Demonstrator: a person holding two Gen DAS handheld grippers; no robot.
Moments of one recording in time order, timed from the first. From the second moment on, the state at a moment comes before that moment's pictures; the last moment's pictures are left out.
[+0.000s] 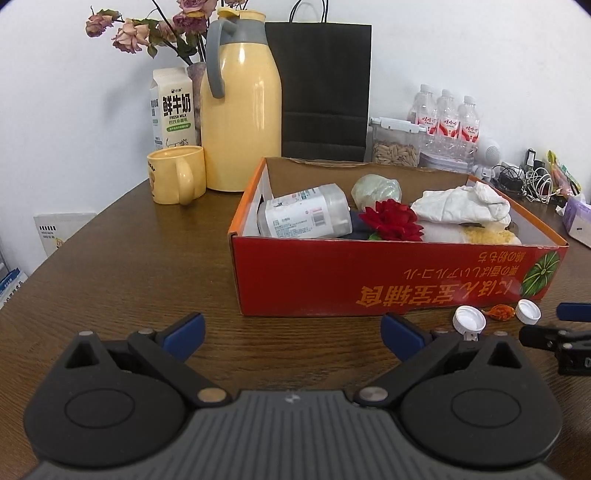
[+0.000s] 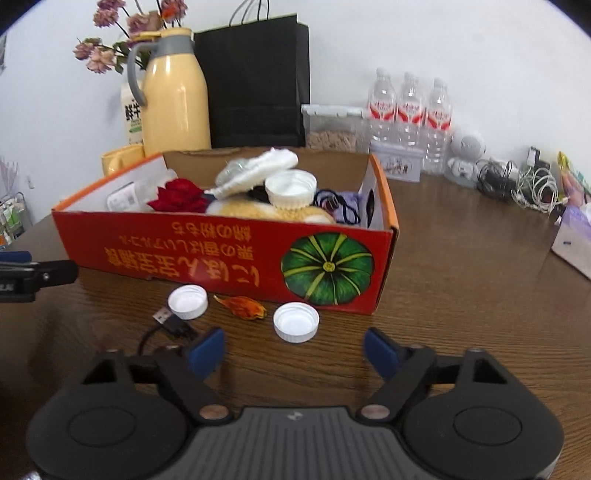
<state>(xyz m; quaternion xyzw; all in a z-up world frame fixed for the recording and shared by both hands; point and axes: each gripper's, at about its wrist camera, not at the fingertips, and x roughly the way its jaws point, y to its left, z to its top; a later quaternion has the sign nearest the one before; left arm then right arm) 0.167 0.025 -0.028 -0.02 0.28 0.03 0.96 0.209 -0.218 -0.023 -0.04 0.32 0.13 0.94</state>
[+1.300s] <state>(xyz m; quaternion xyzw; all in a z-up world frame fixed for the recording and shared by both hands) 0.179 -0.067 -0.038 0.04 0.30 -0.08 0.95 0.197 -0.228 -0.011 0.00 0.24 0.15 0.96</state>
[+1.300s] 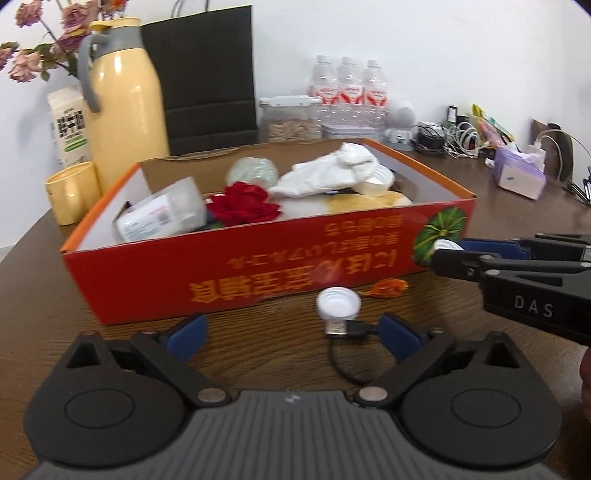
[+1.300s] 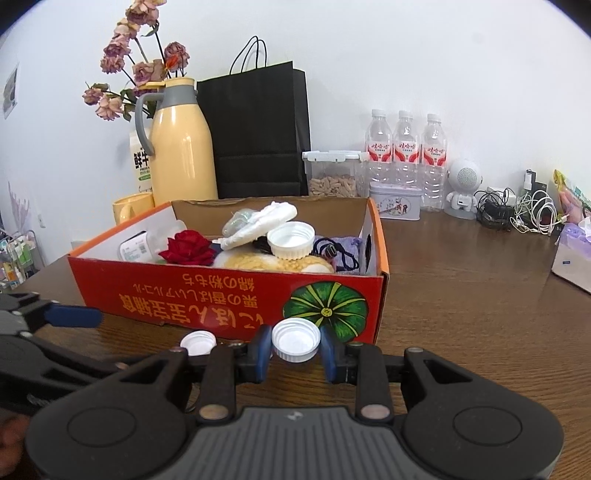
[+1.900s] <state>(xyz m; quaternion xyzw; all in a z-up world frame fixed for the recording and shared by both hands) 0.185 -0.079 -0.042 0.01 0.33 -0.13 0.94 0.191 -0.229 -0.008 0.00 0.23 0.16 0.96</state>
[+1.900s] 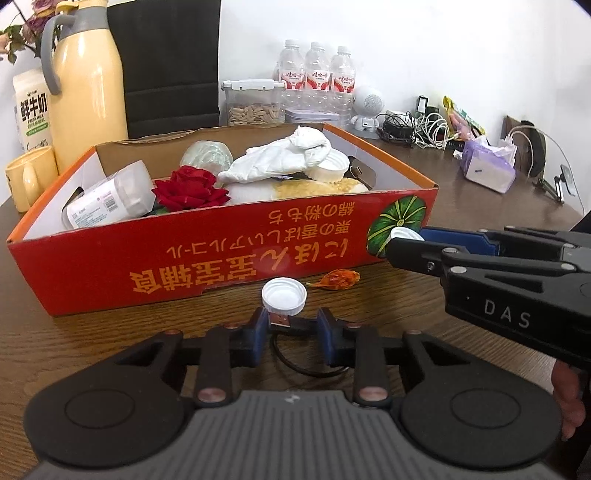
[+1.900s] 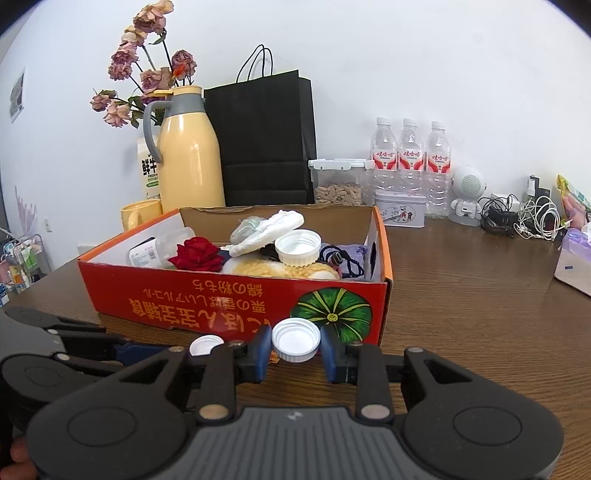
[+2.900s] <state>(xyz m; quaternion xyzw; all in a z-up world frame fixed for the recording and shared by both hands) 0.200 -0.032 0.046 -0.05 0.18 -0.09 0.98 0.207 -0.202 0.060 -0.03 0.14 0.18 0.97</state>
